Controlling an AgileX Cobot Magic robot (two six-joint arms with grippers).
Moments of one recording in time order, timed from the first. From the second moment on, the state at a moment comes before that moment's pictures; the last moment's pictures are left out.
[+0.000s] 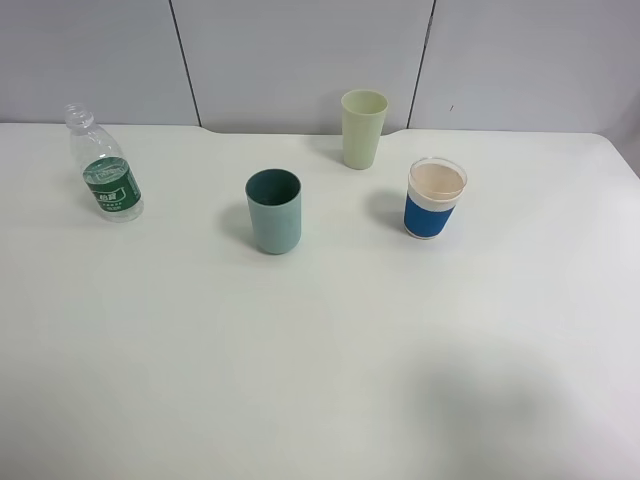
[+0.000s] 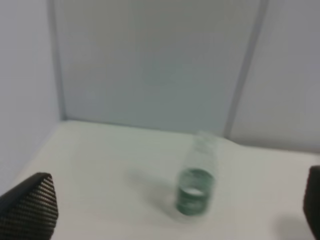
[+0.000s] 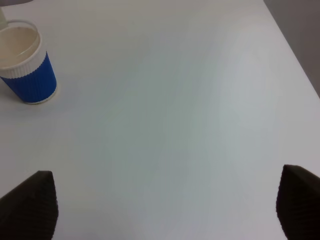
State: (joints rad) left arm 0.18 0.15 -0.60 -0.19 0.65 0.09; right arm -0.08 0.00 -0.50 -0.03 1.07 0.04
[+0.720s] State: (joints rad) left arm 0.05 0.00 -0.54 -0.10 1.02 0.07; right arm -0.08 0.00 -0.50 -0.03 1.07 0.04
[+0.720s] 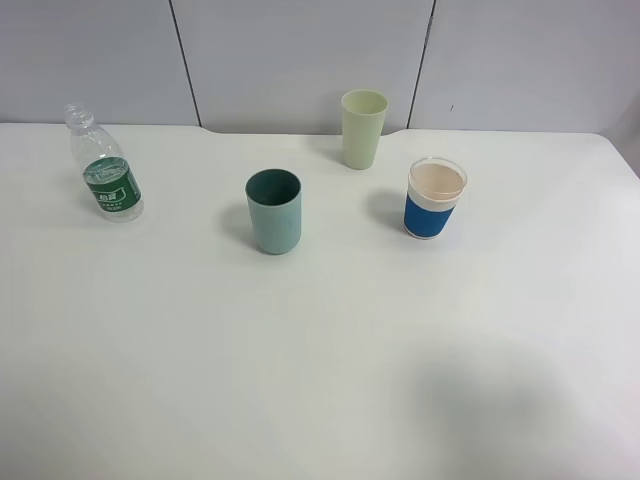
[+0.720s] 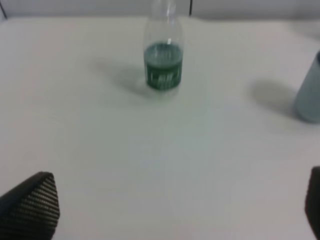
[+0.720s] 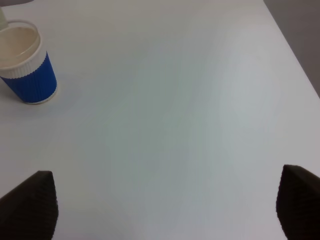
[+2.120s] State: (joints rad) left arm -0.05 0.00 -0.51 0.04 1.05 -0.03; right arm -0.08 0.00 -0.50 -0.03 1.07 0.04
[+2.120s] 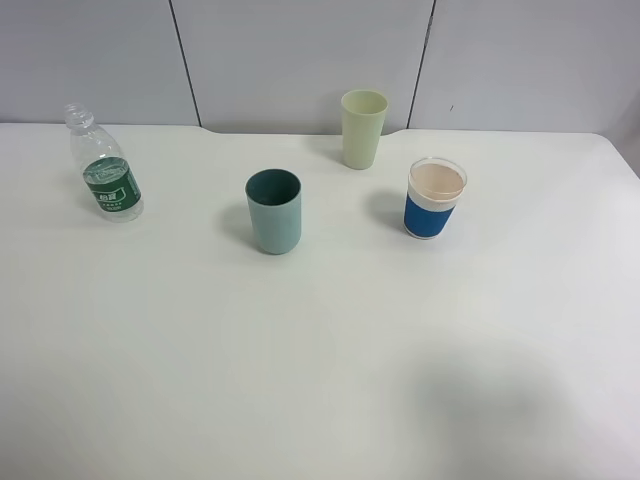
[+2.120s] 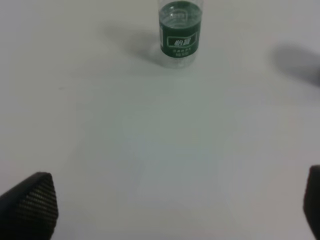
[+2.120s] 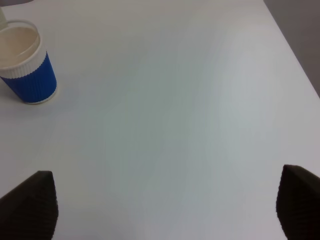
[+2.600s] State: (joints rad) left arm -0.05 0.00 -0.51 0.04 1.05 -0.03; right arm -0.08 0.00 -0.50 -0.03 1.07 0.04
